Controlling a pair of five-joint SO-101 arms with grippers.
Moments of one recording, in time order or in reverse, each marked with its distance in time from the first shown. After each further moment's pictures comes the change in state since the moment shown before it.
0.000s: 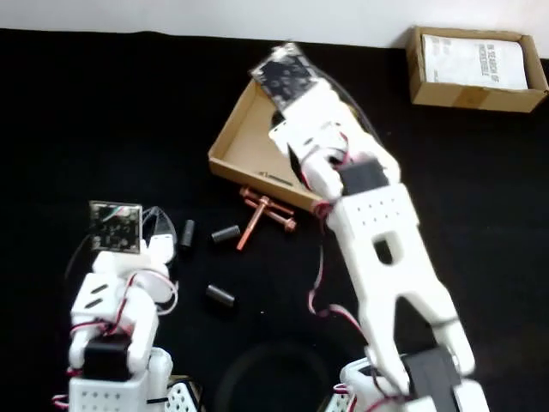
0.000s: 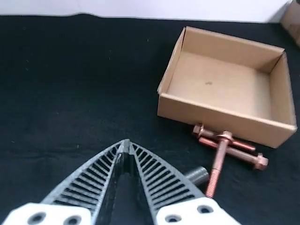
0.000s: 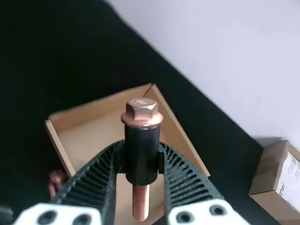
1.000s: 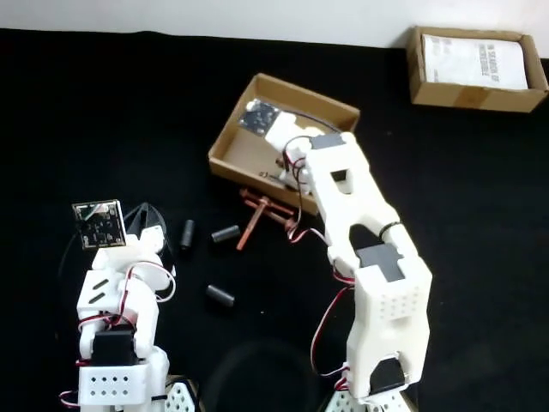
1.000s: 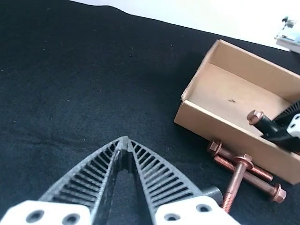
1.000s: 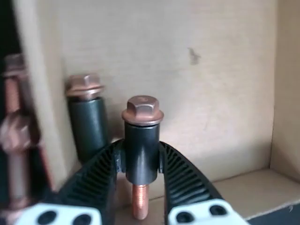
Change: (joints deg) left arm -5.3 1.3 7.6 -10.9 7.2; right arm 3.9 39.6 -16.2 10.7 17.8
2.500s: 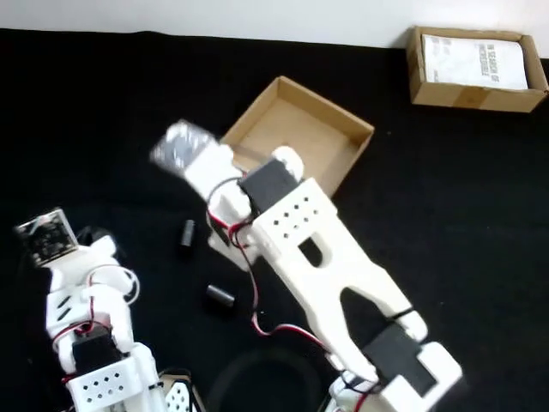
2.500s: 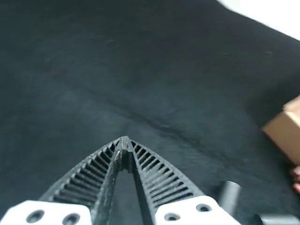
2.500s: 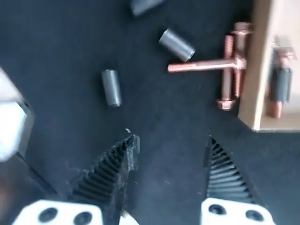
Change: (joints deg) left arm -20.7 0.0 0.0 6.3 0.0; right arm -26.4 -32.0 -0.2 46.8 -27.3
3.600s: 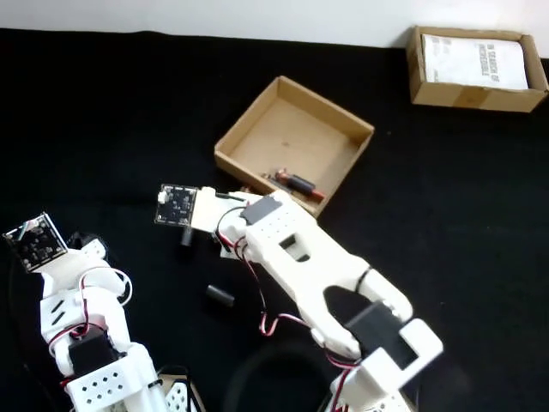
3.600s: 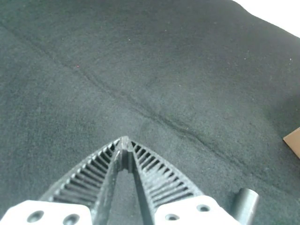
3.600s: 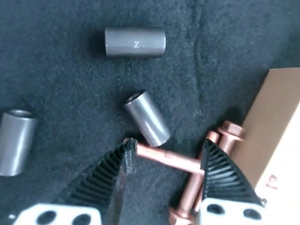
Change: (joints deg) left arm -2.9 0.0 0.0 0.4 0.0; right arm 3.0 9.9 28.4 -50.9 27.3
